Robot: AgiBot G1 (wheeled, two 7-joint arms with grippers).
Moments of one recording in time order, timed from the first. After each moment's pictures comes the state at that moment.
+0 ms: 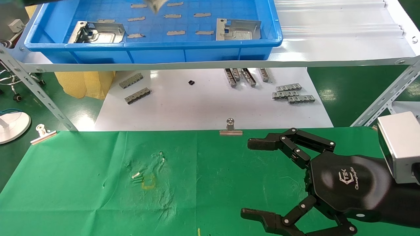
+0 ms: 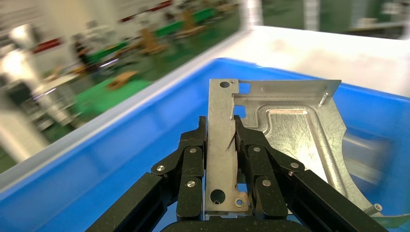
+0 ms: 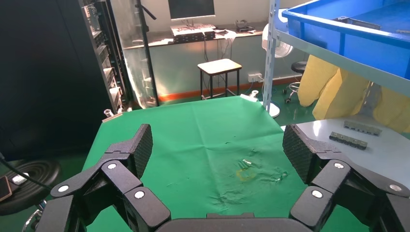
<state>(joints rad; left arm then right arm) -2.07 1.11 0.46 -0.13 1.24 1.25 0.15 1.09 -0.58 -0.35 1.27 -0.68 -1.47 0.15</state>
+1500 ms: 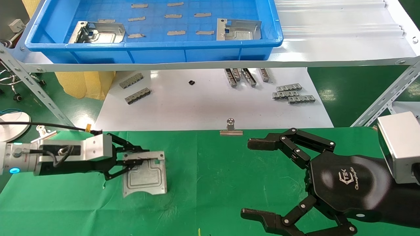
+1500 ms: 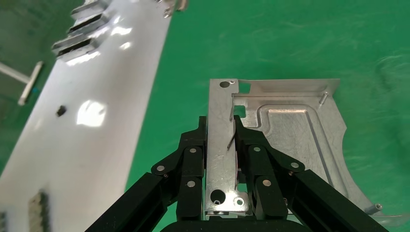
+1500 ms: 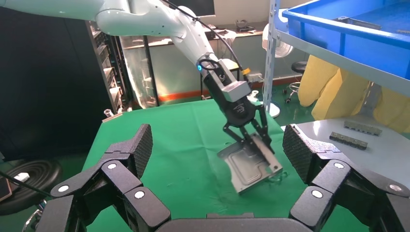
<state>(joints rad) -1.65 0.96 0.76 -0.14 1.20 1.47 0.75 1.09 -0.58 -0.35 1.27 -0.68 -1.47 0.15</state>
